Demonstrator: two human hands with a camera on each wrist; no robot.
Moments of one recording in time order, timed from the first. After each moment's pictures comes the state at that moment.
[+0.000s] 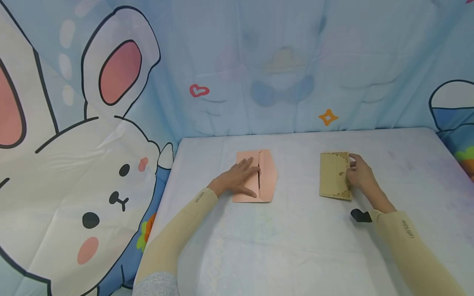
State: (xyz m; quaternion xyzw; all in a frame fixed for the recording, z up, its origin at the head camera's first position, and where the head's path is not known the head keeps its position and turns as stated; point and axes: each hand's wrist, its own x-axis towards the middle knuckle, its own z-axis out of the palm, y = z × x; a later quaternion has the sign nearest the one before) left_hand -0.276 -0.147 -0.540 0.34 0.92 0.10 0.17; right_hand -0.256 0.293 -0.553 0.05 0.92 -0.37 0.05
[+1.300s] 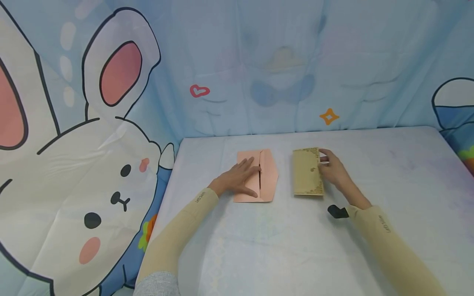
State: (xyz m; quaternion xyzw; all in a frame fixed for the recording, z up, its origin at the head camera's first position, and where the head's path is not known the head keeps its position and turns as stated) left_hand -0.279 -0.147 -0.543 0.34 0.92 0.09 0.18; right_hand -0.264 0.218 -0.540 -0.01 0.88 -0.47 0.07
